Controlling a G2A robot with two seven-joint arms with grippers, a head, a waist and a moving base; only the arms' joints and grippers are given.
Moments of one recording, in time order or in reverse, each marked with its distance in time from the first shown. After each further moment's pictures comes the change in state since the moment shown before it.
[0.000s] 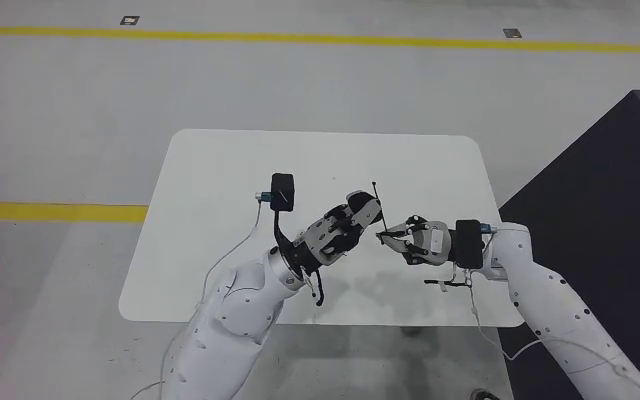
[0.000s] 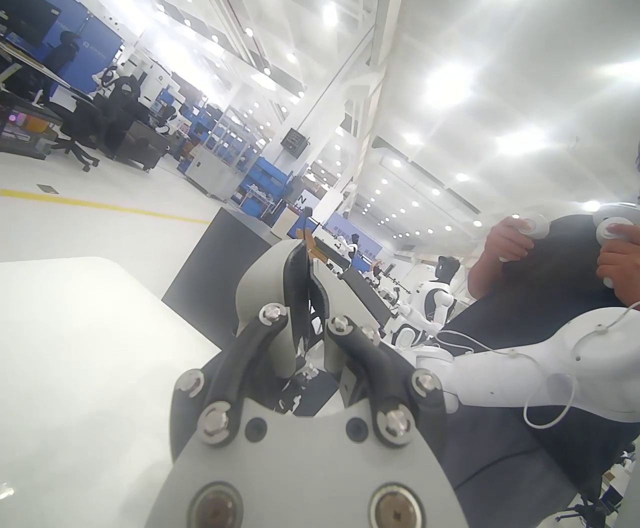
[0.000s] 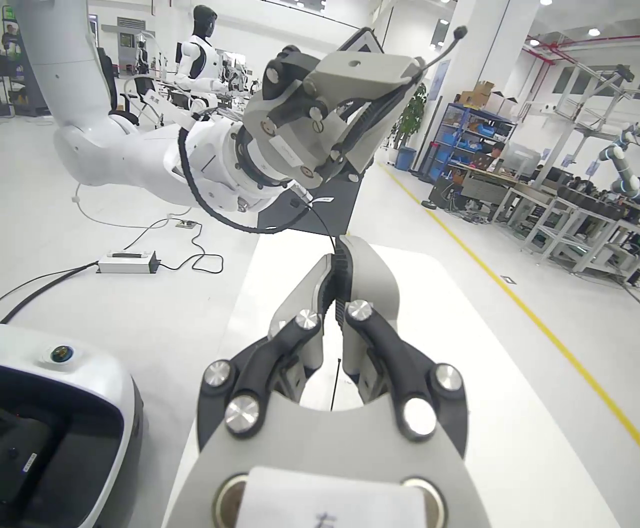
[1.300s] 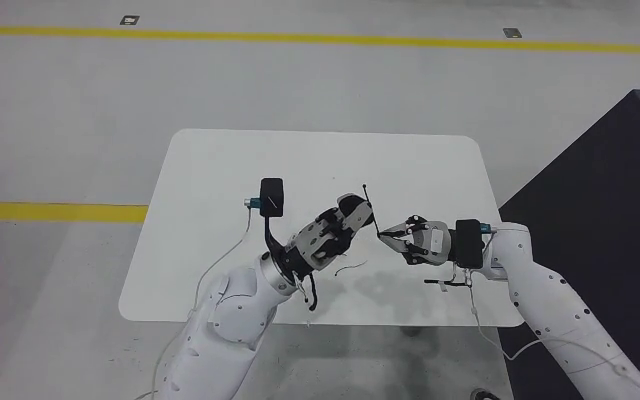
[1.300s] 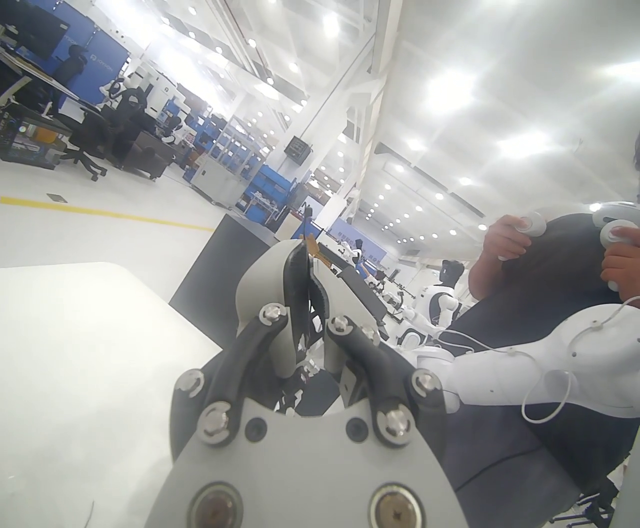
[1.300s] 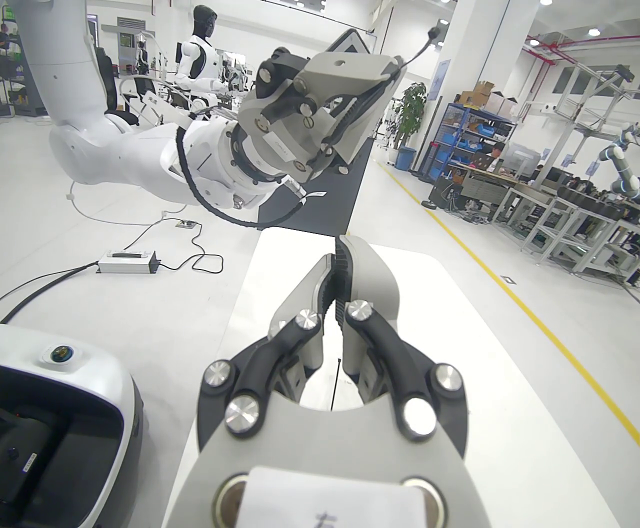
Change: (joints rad) left arm 0.037 0.018 -0.020 -0.035 0.017 -0.011 0.016; right arm 0.000 0.000 0.000 0.000 0.000 0.000 0.000
